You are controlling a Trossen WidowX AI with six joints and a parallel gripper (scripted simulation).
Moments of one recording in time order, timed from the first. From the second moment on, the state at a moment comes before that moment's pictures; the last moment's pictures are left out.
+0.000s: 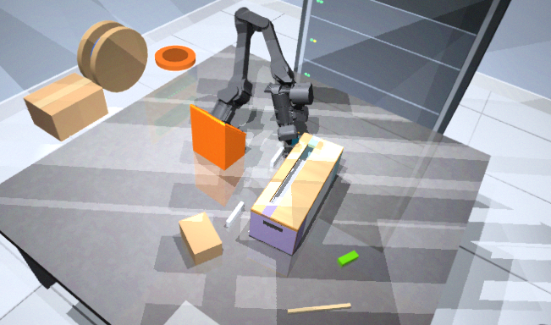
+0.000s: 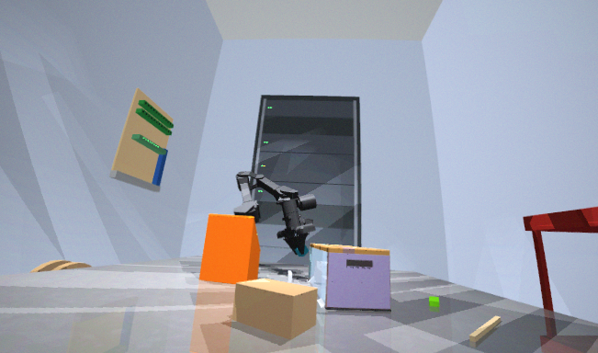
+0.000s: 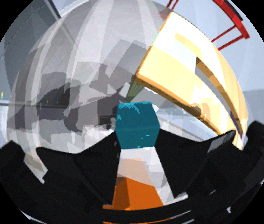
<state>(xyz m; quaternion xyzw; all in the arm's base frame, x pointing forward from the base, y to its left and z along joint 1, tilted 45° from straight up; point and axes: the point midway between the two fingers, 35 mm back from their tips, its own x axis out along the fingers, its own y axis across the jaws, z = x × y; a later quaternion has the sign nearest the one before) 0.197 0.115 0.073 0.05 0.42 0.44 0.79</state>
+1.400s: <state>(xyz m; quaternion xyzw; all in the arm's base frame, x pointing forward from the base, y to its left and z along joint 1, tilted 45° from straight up) 0.200 0.098 0.102 0.63 0.60 0.03 0.49</state>
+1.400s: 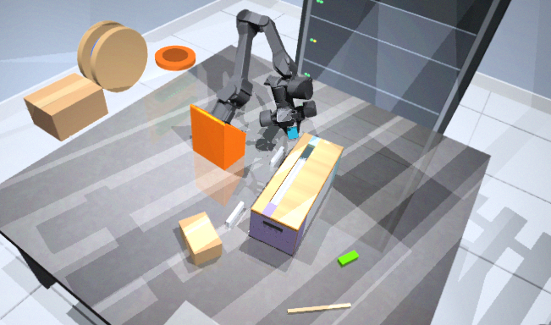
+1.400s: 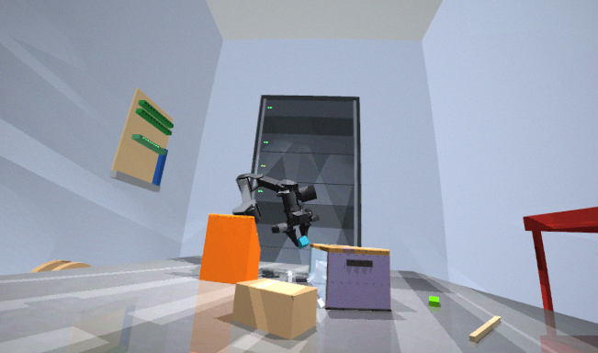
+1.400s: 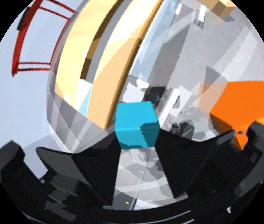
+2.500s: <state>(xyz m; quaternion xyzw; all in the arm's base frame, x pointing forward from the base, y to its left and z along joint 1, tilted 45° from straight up) 0.208 0.077 0.132 0.82 0.49 -0.29 -0.02</state>
